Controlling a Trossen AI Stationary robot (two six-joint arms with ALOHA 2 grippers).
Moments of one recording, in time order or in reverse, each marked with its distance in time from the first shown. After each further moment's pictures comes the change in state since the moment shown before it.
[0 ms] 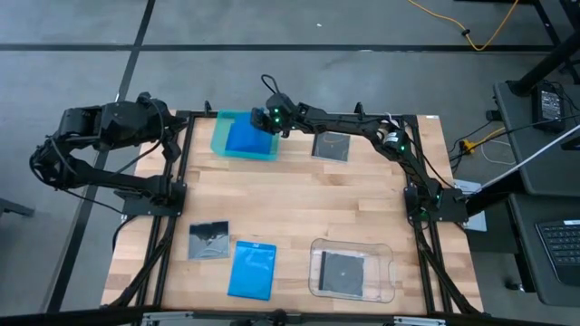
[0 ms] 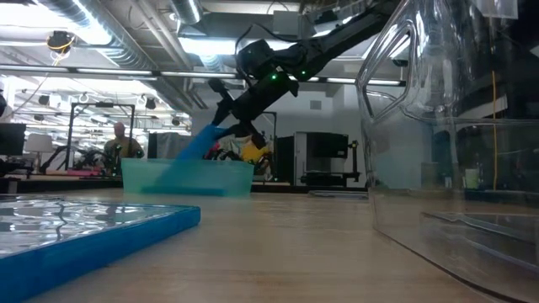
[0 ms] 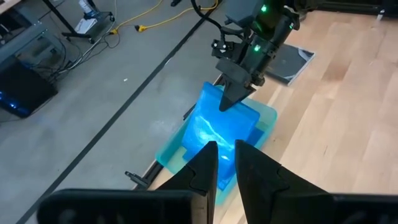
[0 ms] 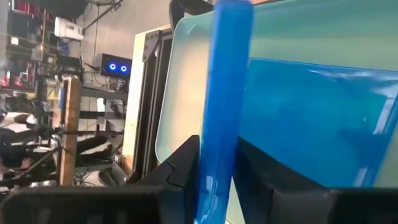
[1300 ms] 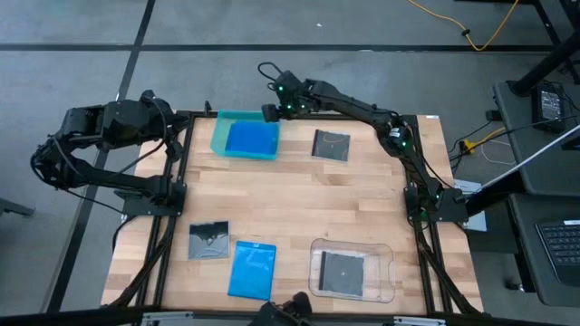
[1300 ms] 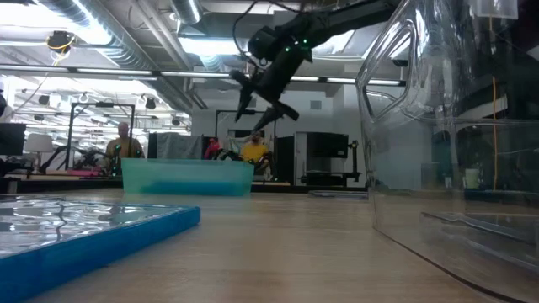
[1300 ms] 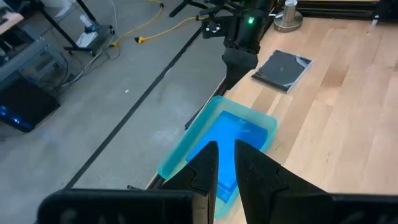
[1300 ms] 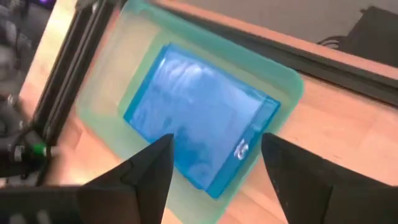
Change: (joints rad) left arm 0.000 0.014 0.000 0.054 0.000 0.059; right arm -0.073 -0.001 0.347 -0.683 0.009 -0.504
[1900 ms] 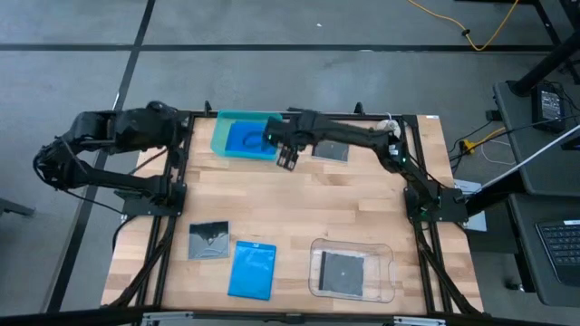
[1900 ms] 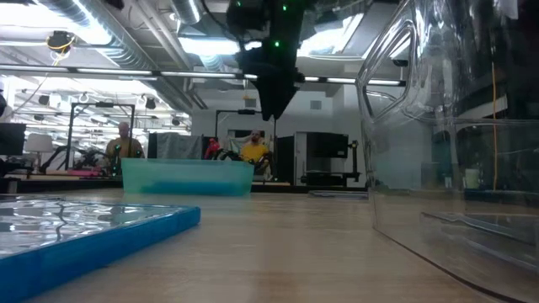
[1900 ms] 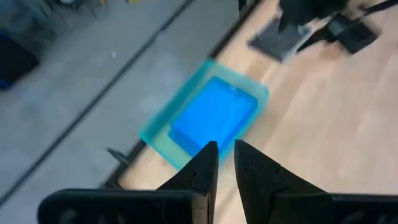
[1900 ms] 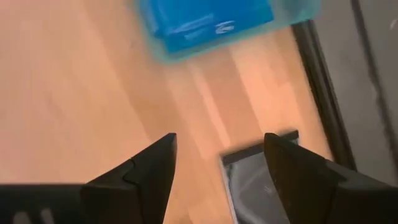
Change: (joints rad) left arm 0.000 -0.021 -0.099 -0.070 0.043 -0.157; right arm 0.272 -0.023 0.060 -0.491 0.386 -0.560
